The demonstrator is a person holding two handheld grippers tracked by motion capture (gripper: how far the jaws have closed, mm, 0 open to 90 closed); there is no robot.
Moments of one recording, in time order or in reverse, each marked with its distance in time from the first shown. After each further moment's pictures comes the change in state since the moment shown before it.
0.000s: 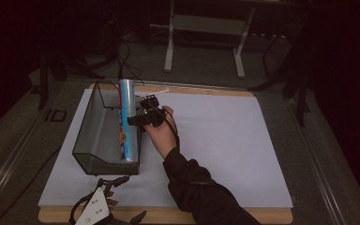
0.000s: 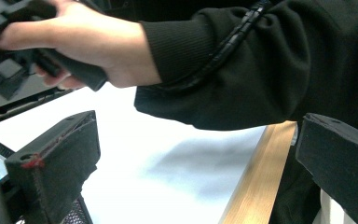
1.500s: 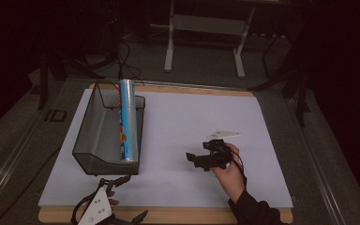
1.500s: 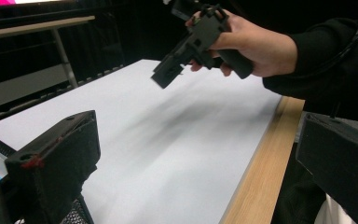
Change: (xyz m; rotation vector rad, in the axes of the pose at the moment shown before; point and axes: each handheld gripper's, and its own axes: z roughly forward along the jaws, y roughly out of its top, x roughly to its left) left arm -0.001 0.000 0.004 0.017 0.008 0.007; right arm -0.103 -0.147 -0.130 -0.067 -0.011 -0.089
